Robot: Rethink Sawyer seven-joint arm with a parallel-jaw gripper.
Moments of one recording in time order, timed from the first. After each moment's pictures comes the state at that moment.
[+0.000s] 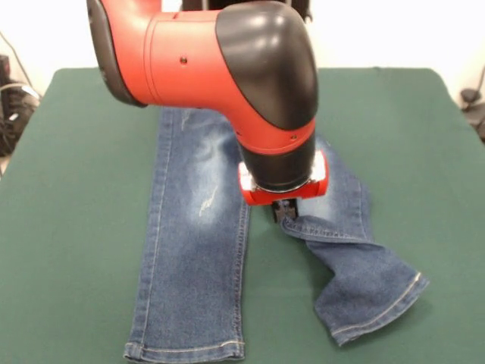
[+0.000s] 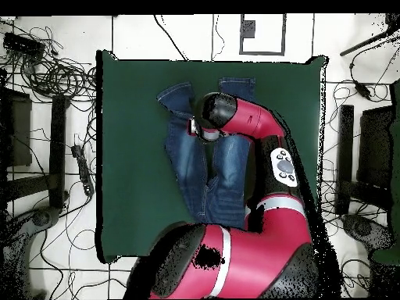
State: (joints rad) arm -0.23 -0.20 0.08 1.09 0.05 0.93 1.48
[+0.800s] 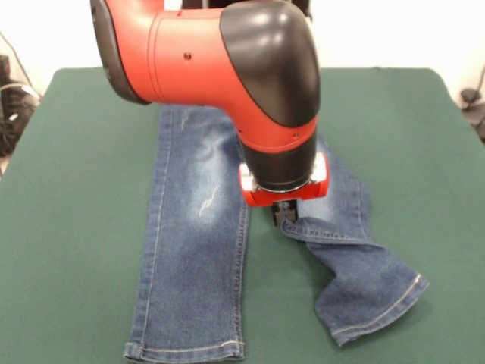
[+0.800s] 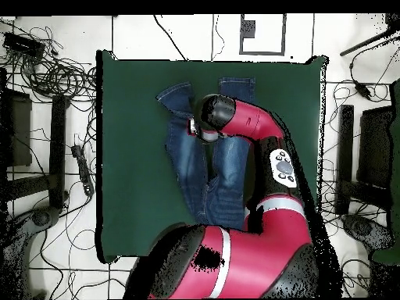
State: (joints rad) arm -0.23 -0.22 0.08 1.12 0.04 0.87 1.48
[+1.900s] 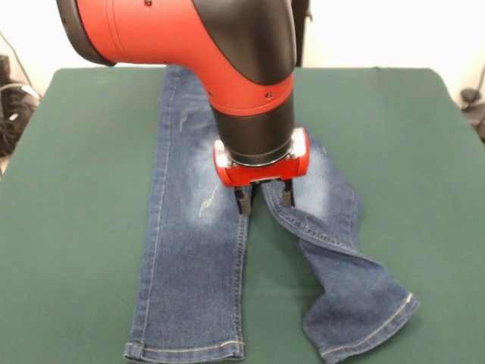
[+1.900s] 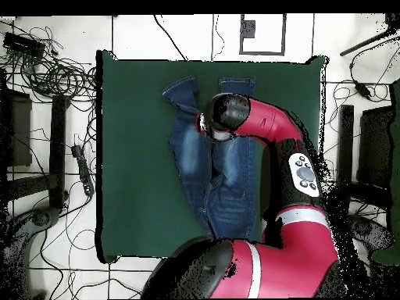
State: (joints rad) arm -0.30 -0.32 0.15 1.18 -0.04 0.86 1.48
